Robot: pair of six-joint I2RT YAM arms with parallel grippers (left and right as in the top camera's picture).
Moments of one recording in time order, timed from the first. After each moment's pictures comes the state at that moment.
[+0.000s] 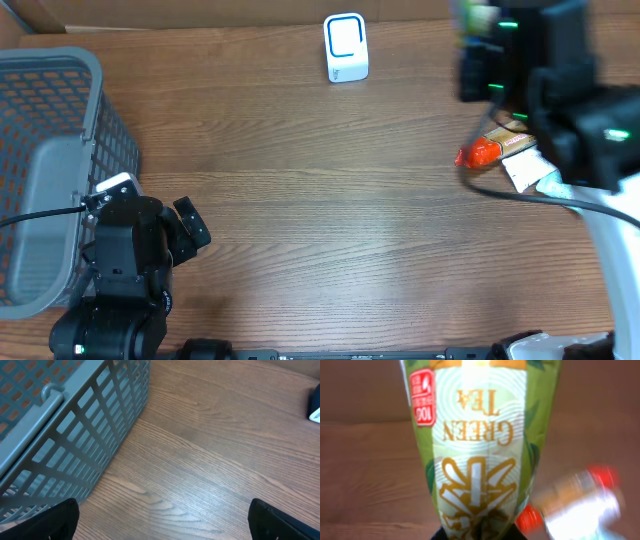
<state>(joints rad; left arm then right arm) -0.08 0.80 1.18 -1.21 -0.38 -0.44 0.31 1.52 2.01 -1.21 0.21 0.32</state>
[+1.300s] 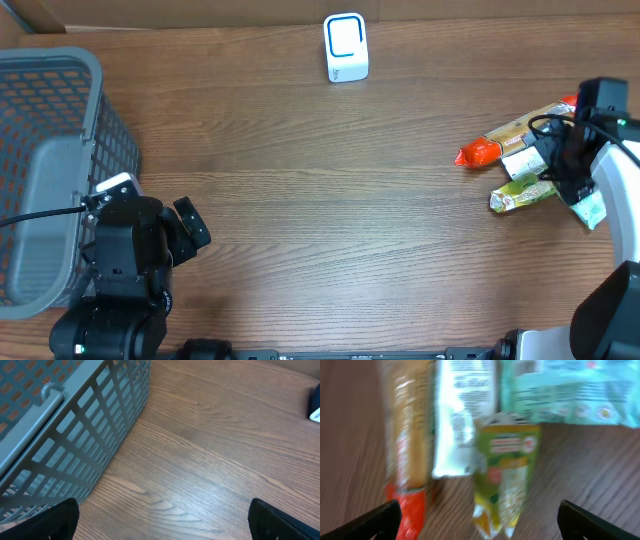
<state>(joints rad) -0.08 0.80 1.18 -1.21 -0.38 -0.44 -0.23 1.62 1.29 -0.95 0.03 0.79</state>
